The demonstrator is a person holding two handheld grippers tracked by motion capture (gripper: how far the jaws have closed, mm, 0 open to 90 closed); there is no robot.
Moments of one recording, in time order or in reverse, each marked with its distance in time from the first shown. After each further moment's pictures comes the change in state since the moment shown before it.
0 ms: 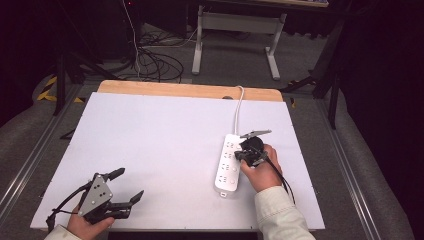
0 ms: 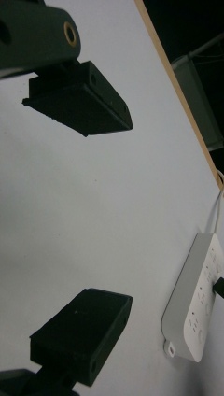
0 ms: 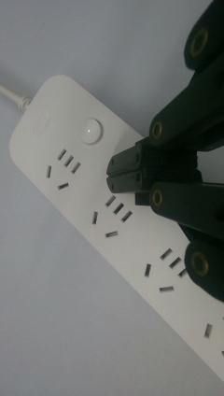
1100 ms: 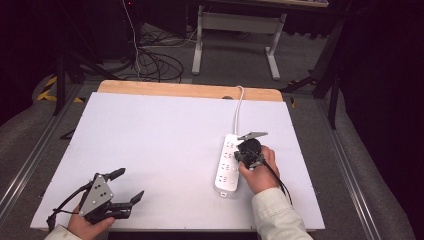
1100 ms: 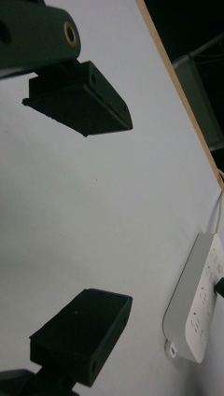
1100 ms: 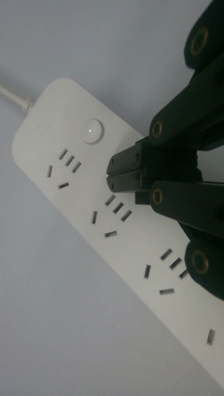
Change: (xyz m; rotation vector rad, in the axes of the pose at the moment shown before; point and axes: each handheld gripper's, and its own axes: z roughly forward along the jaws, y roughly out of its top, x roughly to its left) left arm -0.001 0.000 0.001 0.002 0.000 0.000; right arm 0.007 -0.002 -0.002 -0.030 -0.036 -0.009
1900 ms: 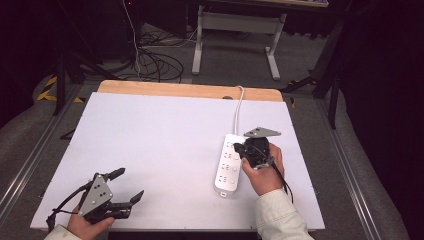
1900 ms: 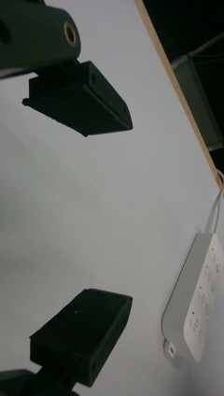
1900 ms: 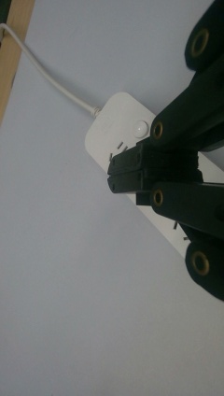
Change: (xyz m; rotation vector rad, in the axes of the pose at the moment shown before) left arm 0.001 0.000 -0.001 -0.004 0.003 0.005; right arm 0.010 0.010 -0.045 -0.190 0.047 -0.030
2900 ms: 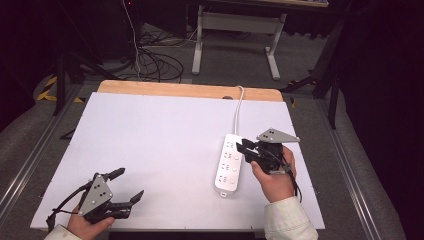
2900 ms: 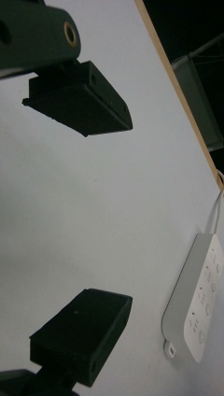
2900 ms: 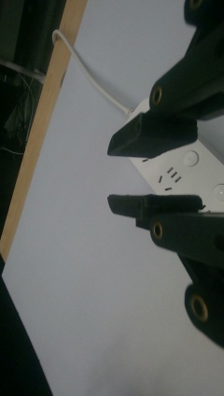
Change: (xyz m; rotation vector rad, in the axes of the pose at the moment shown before) left arm 0.000 0.000 0.000 0.000 0.002 -0.001; right arm -0.007 -0.004 -0.036 -0.169 0.089 -0.040
